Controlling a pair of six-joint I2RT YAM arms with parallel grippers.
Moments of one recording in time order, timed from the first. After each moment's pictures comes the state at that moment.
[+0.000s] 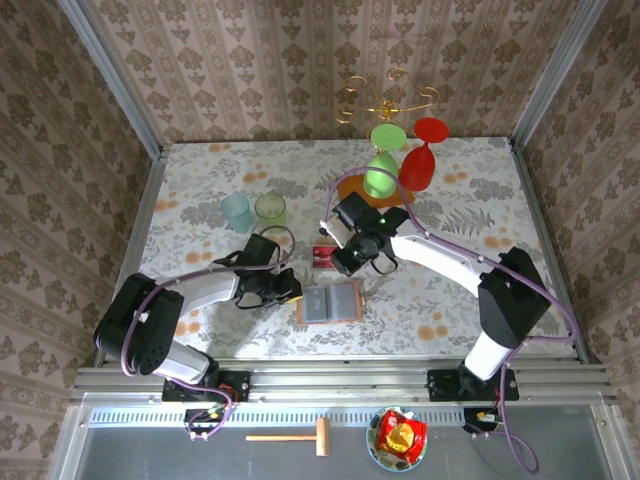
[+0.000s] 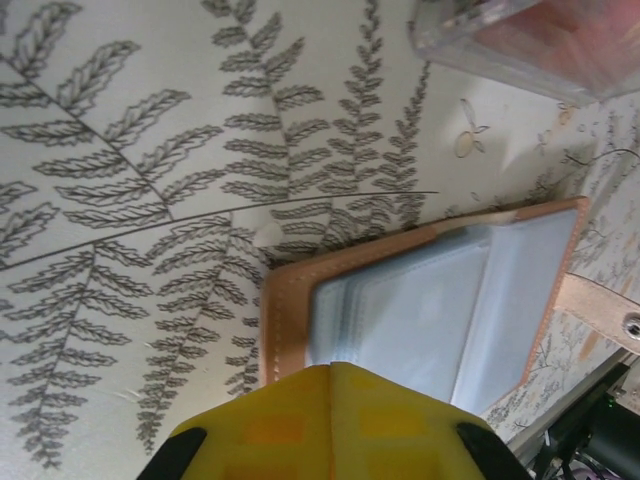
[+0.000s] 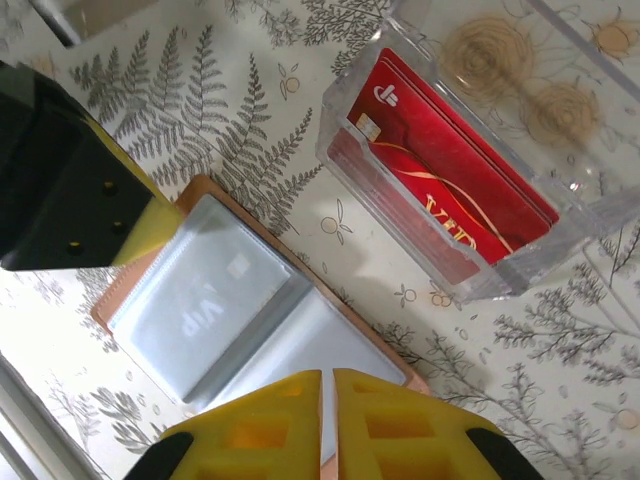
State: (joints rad) left arm -0.56 1.47 0.60 -0.24 0.52 -0.79; right arm 0.70 1.65 1.26 -0.71 -0.17 0.07
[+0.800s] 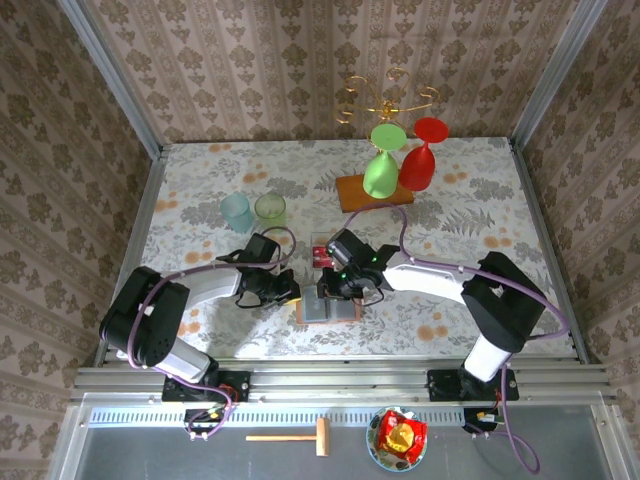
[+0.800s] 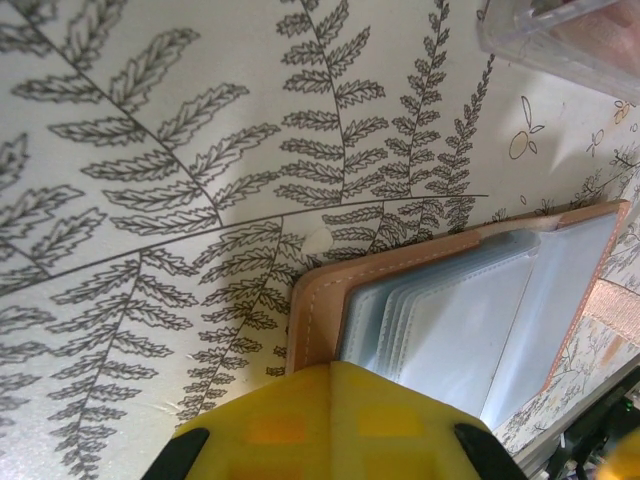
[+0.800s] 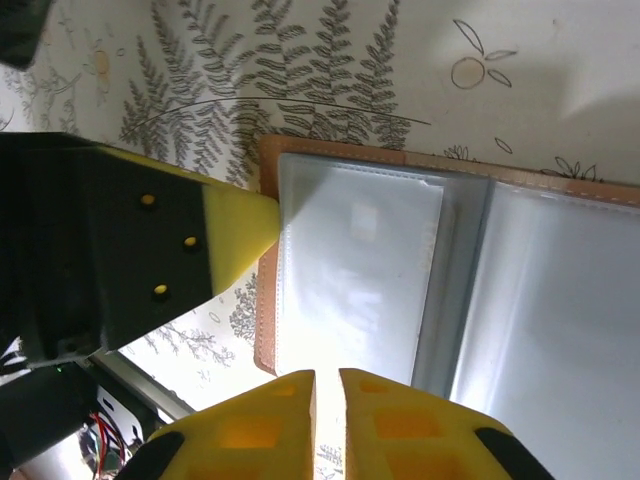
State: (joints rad) left arm -0.55 1.51 0.62 -0.27 0.51 -0.76; right arm 0.82 1.68 0.99 -0.34 -0.32 0.88
